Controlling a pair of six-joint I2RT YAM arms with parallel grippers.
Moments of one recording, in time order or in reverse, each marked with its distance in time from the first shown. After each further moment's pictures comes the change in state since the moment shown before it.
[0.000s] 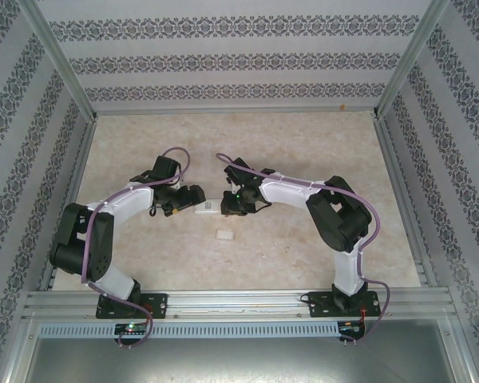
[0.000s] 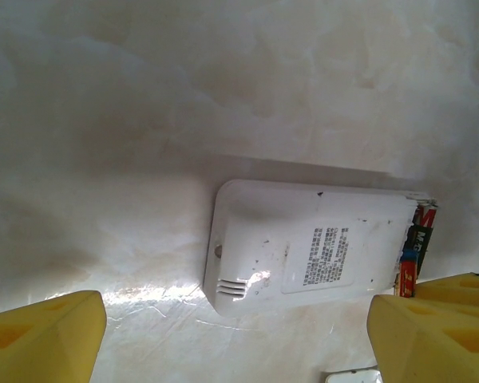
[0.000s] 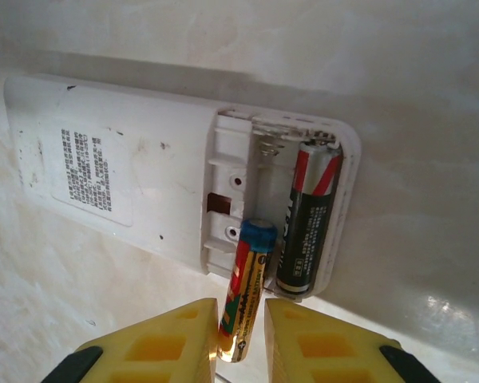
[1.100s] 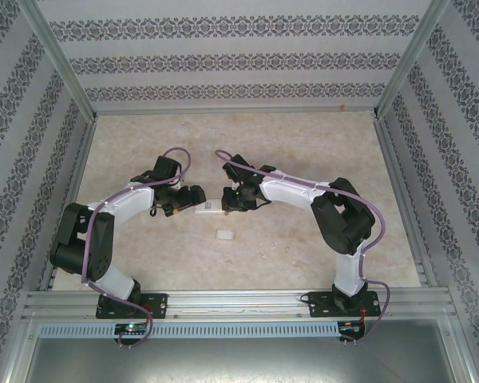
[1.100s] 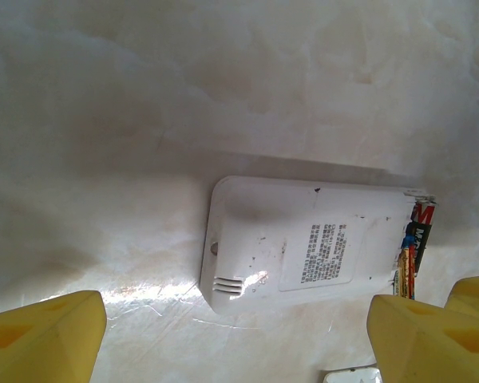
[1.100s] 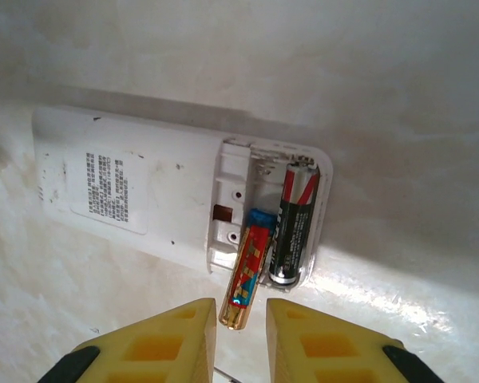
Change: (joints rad) left arm -0.004 0.000 0.000 0.000 0.002 0.000; right arm 0.015 -0.032 0.038 -0.058 0.093 -0.002
